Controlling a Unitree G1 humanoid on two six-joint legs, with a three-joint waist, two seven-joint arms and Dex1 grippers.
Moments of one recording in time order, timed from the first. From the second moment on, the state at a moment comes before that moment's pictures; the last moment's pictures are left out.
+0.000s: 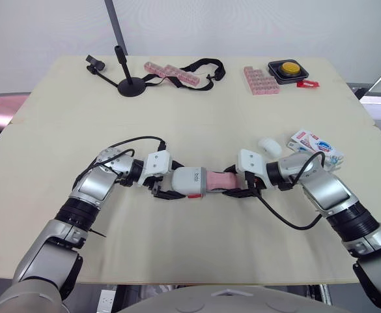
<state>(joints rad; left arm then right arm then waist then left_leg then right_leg) -0.49 0.52 -0.31 0.26 -0.11 -0.03 -1.33 -0.44 -0.61 0.39 -0.06 0.12 0.38 1.14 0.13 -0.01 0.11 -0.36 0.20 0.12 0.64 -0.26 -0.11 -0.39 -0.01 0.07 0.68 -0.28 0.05</state>
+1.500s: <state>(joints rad) -0.47 0.50 -0.31 0.21 -0.12 0.04 -1.32 -0.52 -0.64 0.40 -0.32 0.15 0.69 1.13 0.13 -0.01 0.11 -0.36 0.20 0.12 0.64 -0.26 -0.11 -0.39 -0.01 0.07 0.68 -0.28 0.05</state>
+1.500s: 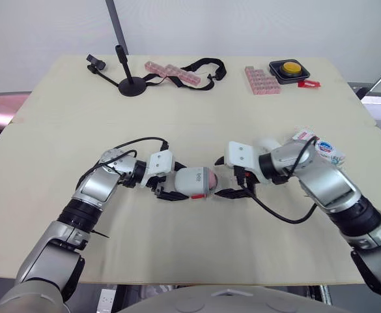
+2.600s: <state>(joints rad) -0.48 0.51 -0.31 0.22 -0.12 0.03 -1.32 -0.50 -0.62 0.46 -0.28 0.11 0.59 1.09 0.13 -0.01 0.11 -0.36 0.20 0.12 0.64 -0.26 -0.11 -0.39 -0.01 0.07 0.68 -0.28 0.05</state>
